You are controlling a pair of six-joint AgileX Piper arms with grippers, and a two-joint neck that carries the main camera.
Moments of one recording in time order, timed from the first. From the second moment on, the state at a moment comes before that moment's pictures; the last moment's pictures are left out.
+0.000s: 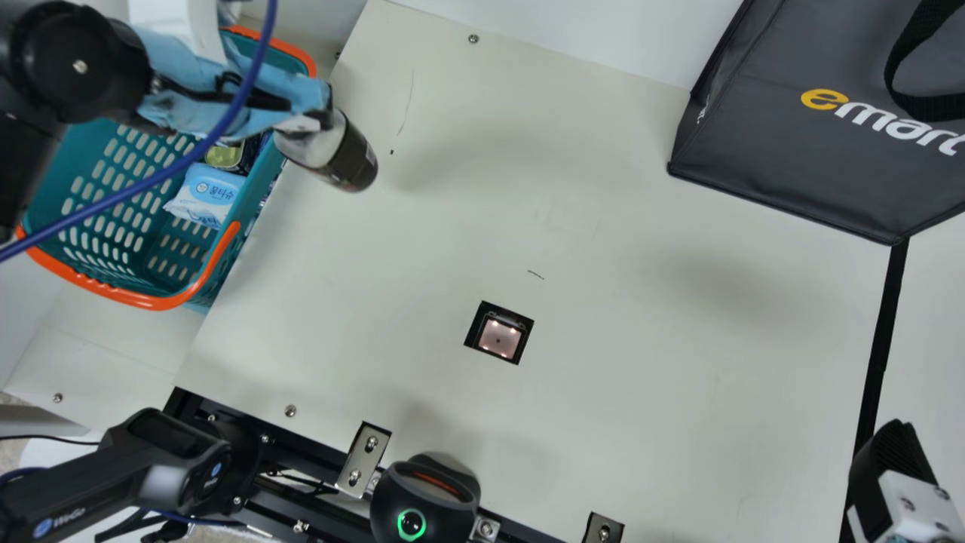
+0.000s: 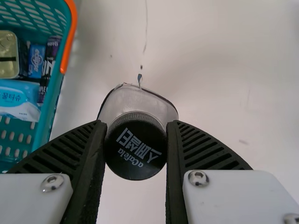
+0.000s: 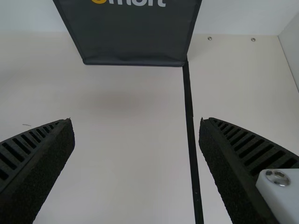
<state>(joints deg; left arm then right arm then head) -5.3 76.1 -76.0 -3.2 69.8 -16.9 0.6 42.6 -69.8 -0.7 69.8 0.0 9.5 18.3</state>
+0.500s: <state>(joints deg) -8.5 75.5 -66.6 -2.2 69.8 -12.5 0.6 42.6 -69.8 -0.7 69.8 0.0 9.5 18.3</state>
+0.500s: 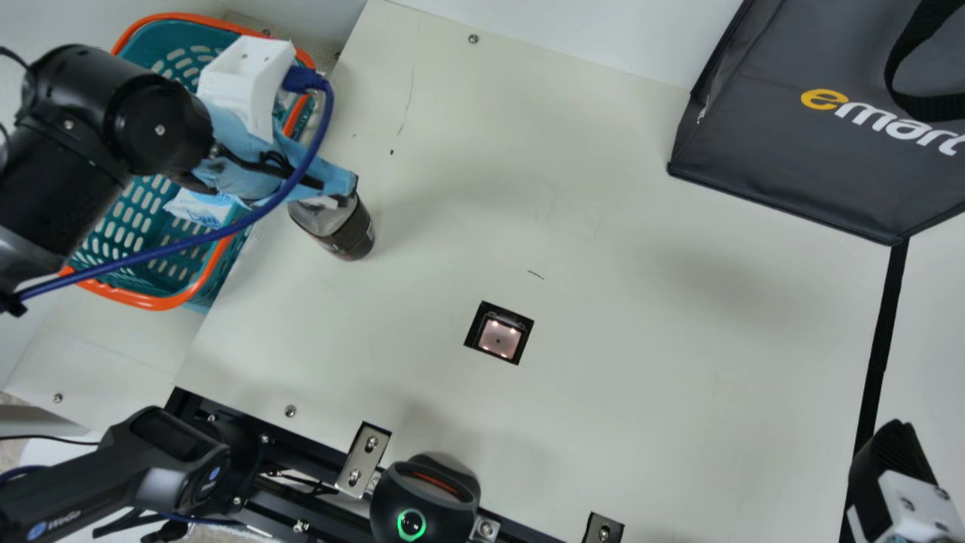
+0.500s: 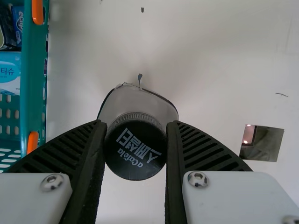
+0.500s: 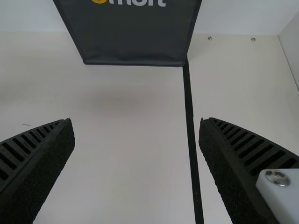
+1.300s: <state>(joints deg) -8.1 75.5 -65.7 -3.1 69.8 -10.7 0.6 42.6 -69.8 -0.7 69.9 0.0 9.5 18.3</state>
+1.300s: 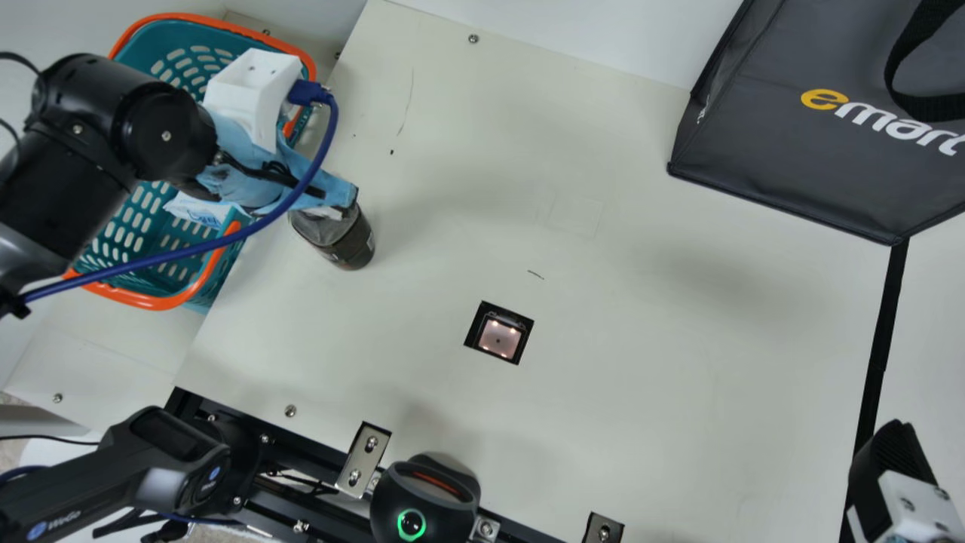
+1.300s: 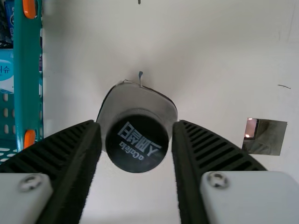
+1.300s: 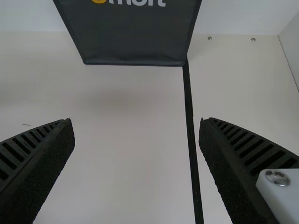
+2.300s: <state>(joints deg) -3.6 60.6 -68.3 -7.5 69.9 -1.9 0.6 42.6 -69.8 -0.7 69.9 0.0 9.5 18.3</state>
